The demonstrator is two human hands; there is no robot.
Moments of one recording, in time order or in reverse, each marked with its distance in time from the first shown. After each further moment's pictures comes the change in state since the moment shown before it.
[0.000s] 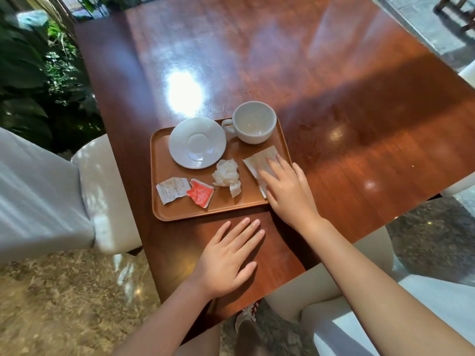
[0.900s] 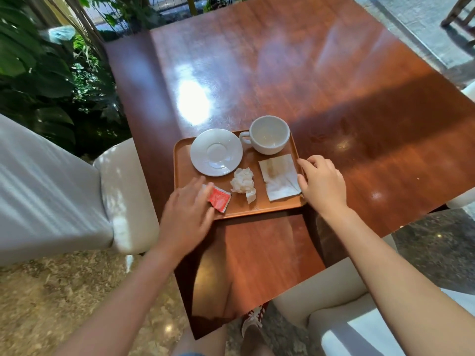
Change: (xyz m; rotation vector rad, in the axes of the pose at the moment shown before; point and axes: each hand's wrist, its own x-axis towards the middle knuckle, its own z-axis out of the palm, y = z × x) left_hand -0.006 -0.076 -0.098 0.004 0.329 -0.327; right_hand 0.019 0.017 -0.041 -0.038 0.055 0.282
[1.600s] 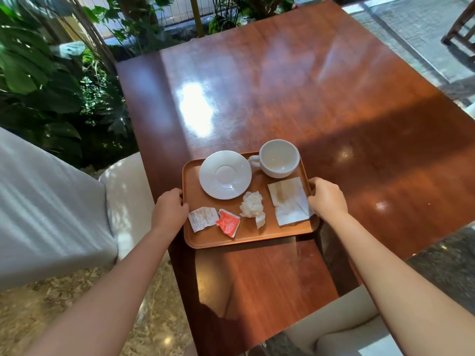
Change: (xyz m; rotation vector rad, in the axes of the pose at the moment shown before) left_hand 0.064 -0.077 0.013 -0.193 -0.113 -0.608; right_hand 0.043 -0.001 0.014 0.197 -0.267 0.308
